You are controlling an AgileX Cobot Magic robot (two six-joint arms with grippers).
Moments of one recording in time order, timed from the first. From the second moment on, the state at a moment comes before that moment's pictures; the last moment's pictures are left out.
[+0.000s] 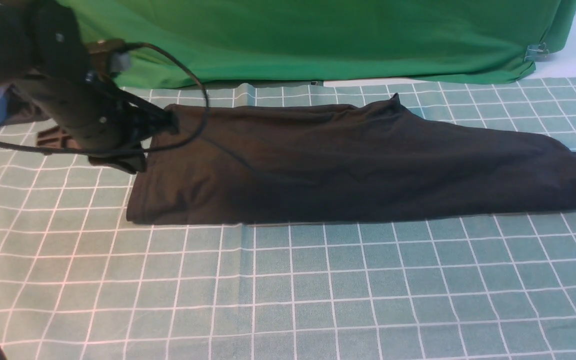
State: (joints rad) right arm -0.16 1.93 -1.96 0.15 1.21 -0.23; left arm -0.08 1.73 -1.31 -0.04 0.88 -0.26
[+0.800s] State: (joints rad) right arm -0.16 1.79 -1.76 0.19 1.19 -0.25; left arm -0.04 2.00 -1.32 -0.10 0.71 -0.10
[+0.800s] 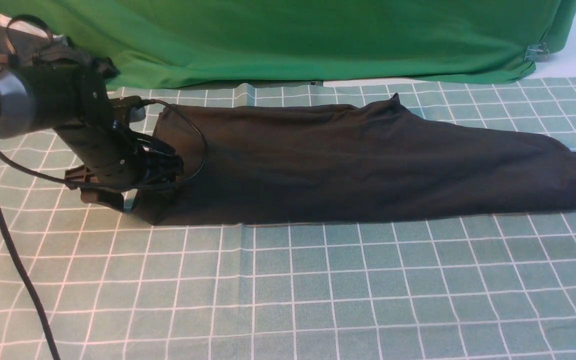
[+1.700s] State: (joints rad) right arm -0.16 1.98 -1.73 0.19 1.22 -0.24; left arm -0.04 1.86 -1.34 0.02 0.84 -0.02
